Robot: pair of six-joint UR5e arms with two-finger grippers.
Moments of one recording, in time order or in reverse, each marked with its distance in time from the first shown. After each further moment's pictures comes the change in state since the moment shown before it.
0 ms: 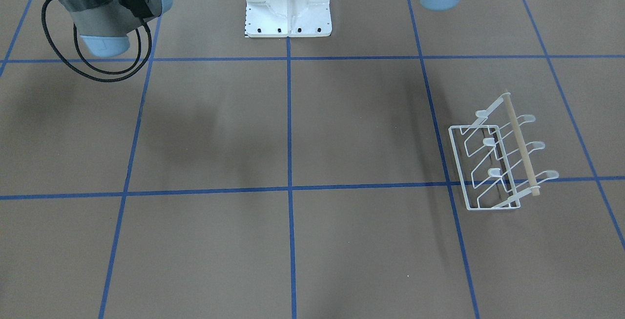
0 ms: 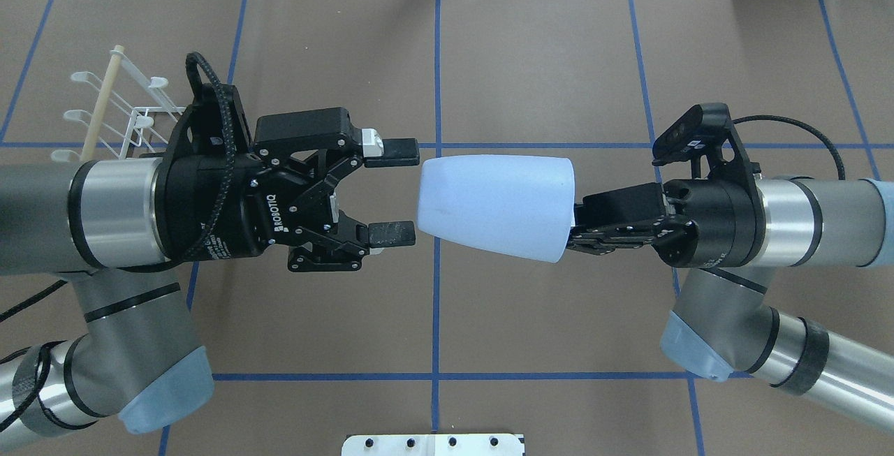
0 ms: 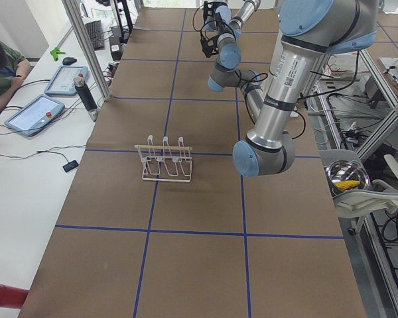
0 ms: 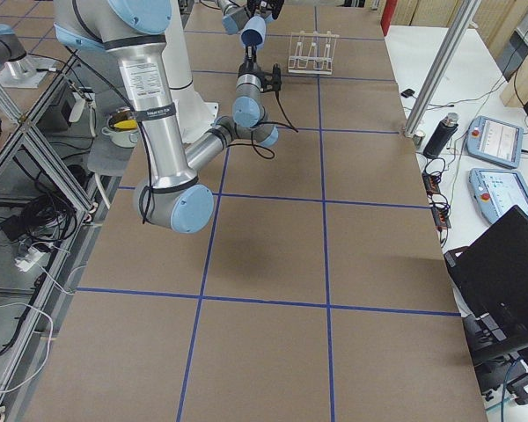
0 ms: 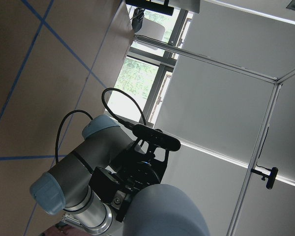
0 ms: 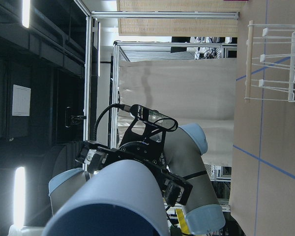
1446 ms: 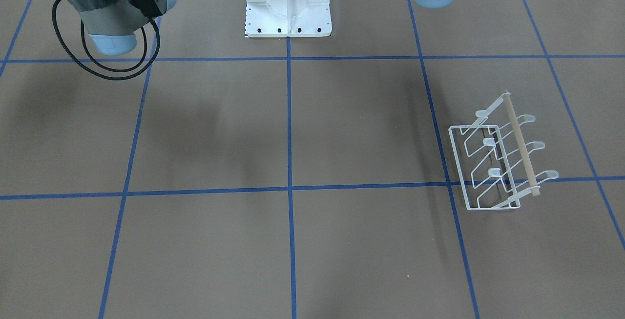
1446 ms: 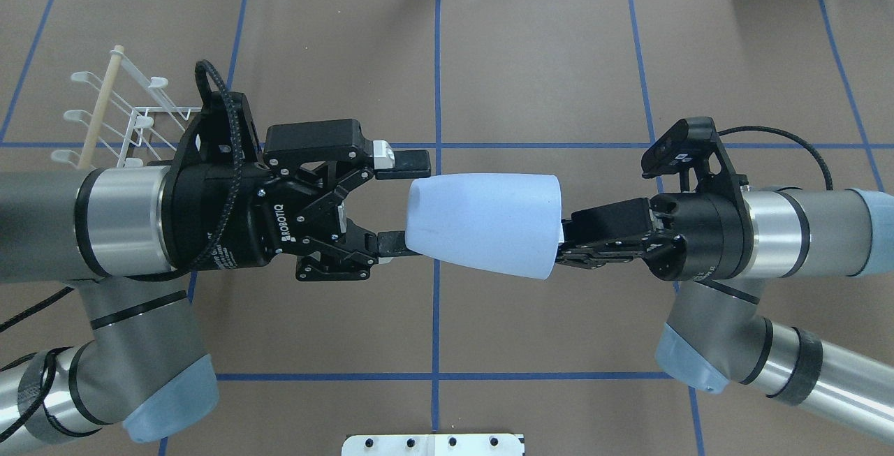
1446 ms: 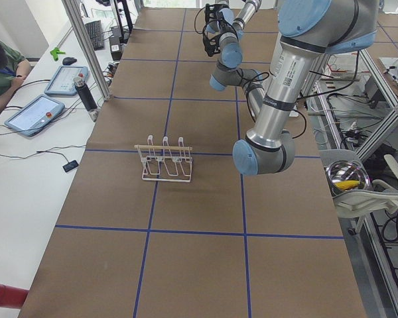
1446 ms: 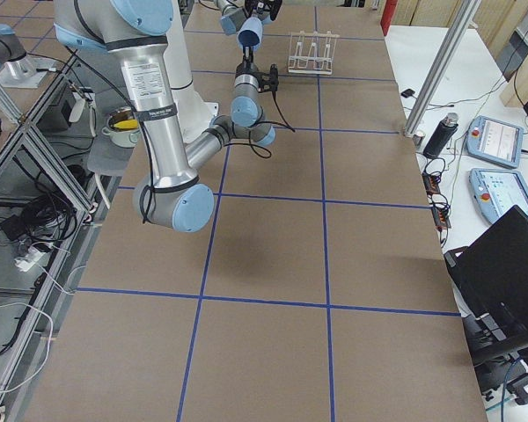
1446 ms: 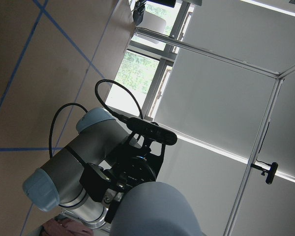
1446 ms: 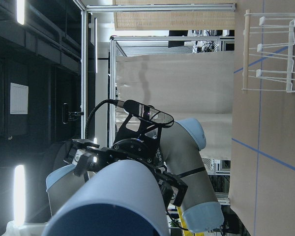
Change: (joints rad) left arm 0.015 -0.011 -0.003 0.000 0.001 0.000; right arm -0.030 0.002 0.000 -0.006 -0.001 -0.003
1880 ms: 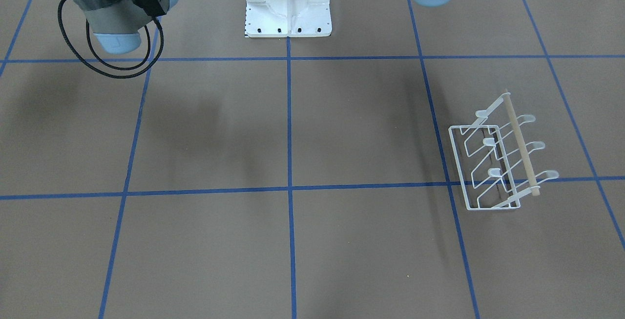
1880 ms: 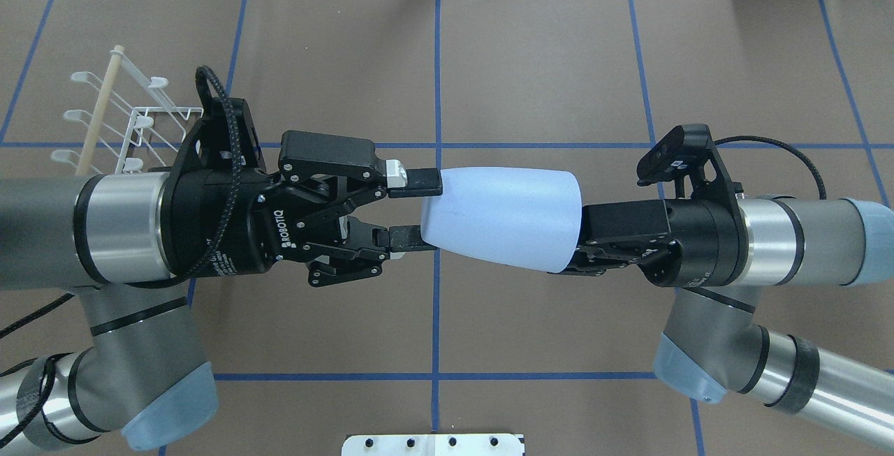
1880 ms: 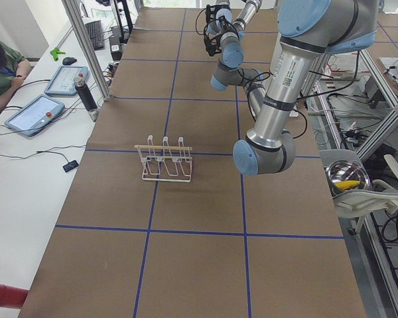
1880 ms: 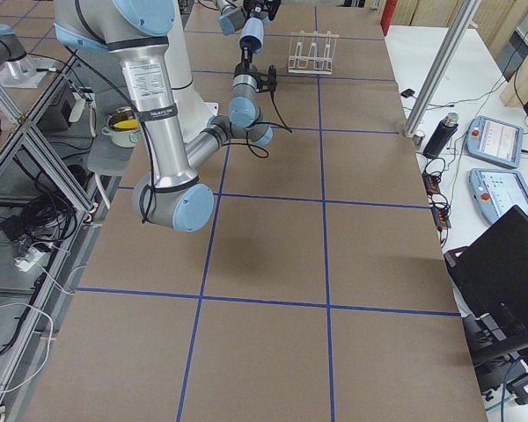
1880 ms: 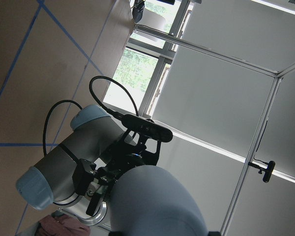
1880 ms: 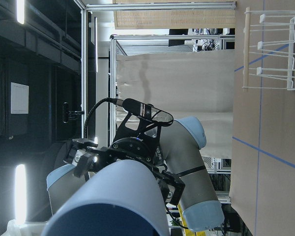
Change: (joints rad) left arm 0.014 0.002 -0.007 -0.003 0.012 -0.013; right arm -0.024 -0.001 0.004 0.005 -0.040 0.008
